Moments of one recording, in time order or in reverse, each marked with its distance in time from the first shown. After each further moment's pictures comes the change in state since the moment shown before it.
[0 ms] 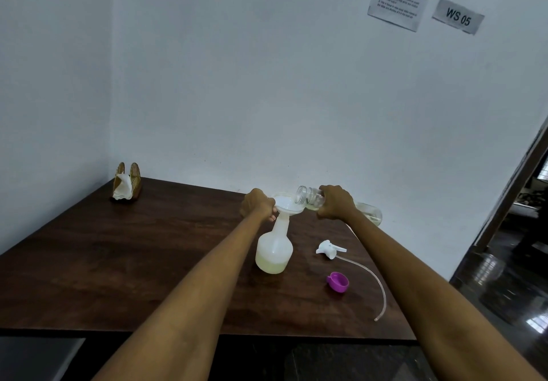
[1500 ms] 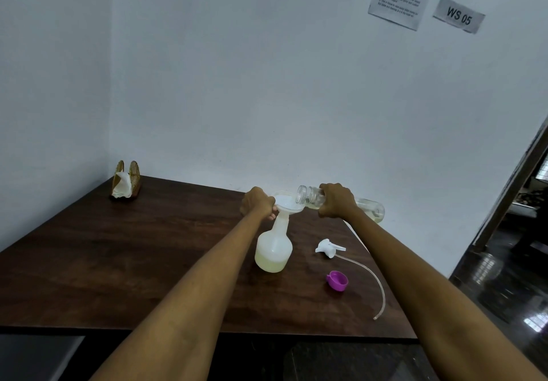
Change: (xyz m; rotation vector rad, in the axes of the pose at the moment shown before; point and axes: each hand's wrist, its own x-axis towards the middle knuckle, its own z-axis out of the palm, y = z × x) left_hand 0.003 -0.001 0.003 -0.023 0.004 0.017; right_hand 0.001 0.002 -0.005 -0.090 -0.001 -0.046
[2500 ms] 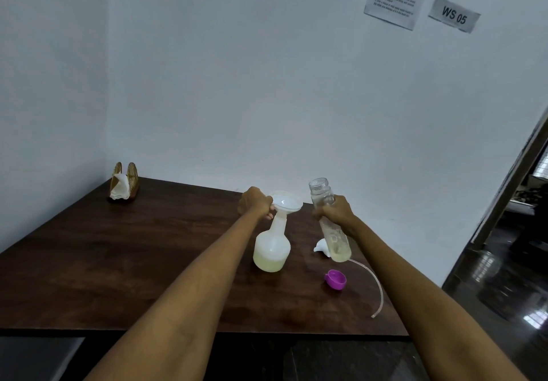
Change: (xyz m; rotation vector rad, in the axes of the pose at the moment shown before) left_hand -0.001 0.000 -0.001 -0.034 0.000 -0.015; right_hand -0.019 0.007 0.022 0.911 -0.026 0.354
